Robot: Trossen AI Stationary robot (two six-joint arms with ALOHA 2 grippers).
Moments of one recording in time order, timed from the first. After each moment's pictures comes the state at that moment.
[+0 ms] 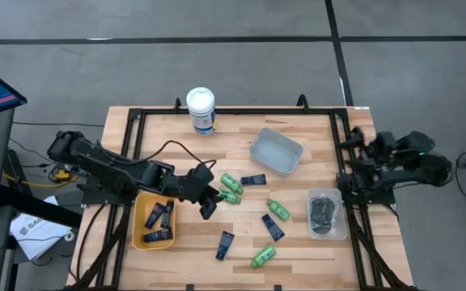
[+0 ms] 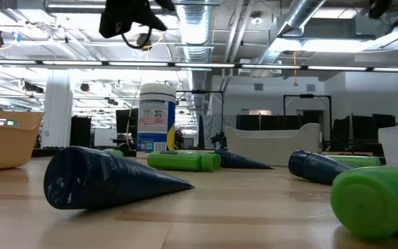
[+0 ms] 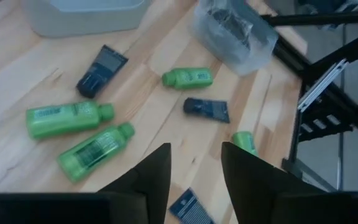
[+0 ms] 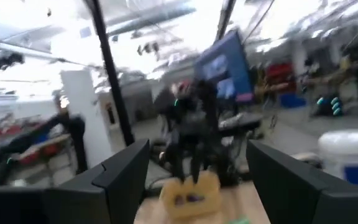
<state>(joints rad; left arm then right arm) -0.31 1.41 1.12 -0.43 -0.30 -0.85 0.11 0.03 0.52 -0.22 0.03 0.24</state>
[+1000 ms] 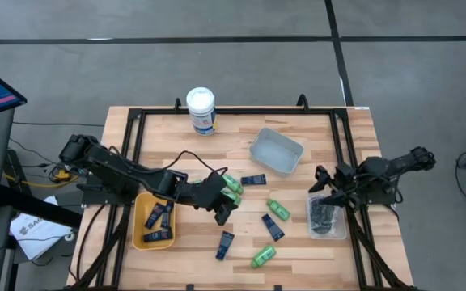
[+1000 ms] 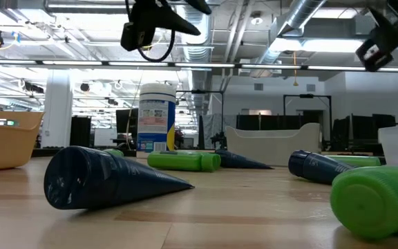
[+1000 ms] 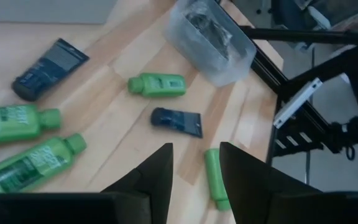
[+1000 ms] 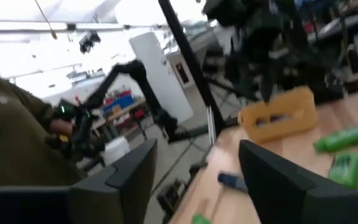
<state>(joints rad) -0.32 1.55 1.12 -0.19 -0.28 -0.93 0.36 0.01 0.05 0.11 -0.06 0.47</state>
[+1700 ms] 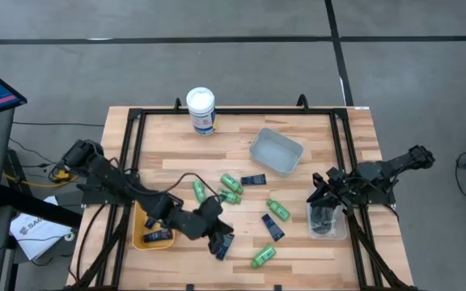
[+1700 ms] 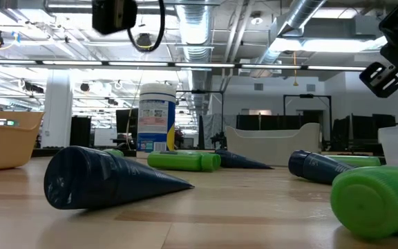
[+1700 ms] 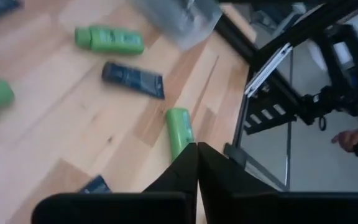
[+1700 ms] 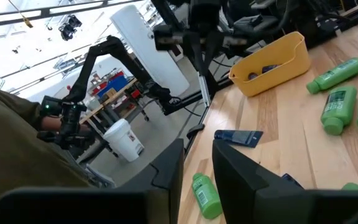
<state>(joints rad) -0.52 1.63 1.12 -0.10 -0.38 -1.03 0.39 0.01 0.01 0.01 -0.05 0.60</state>
